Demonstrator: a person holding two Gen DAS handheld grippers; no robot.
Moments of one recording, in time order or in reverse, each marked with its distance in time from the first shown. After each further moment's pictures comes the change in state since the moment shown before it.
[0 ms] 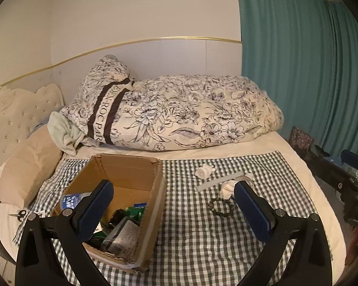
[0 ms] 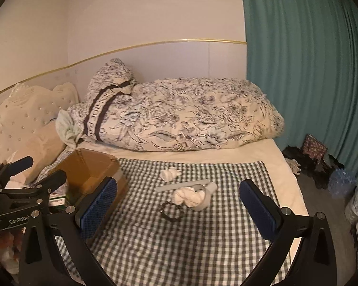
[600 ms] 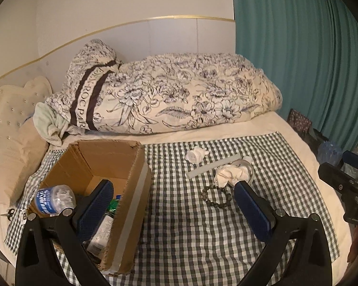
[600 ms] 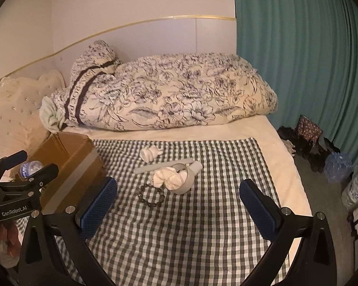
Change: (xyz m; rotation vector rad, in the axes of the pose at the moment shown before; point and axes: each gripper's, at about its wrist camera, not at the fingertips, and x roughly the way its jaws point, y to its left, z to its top) left arm 0.068 -0.032 -0.019 0.038 0.109 -0.024; right arm 0.058 -0.043 -0.029 0.031 0.120 -0.040
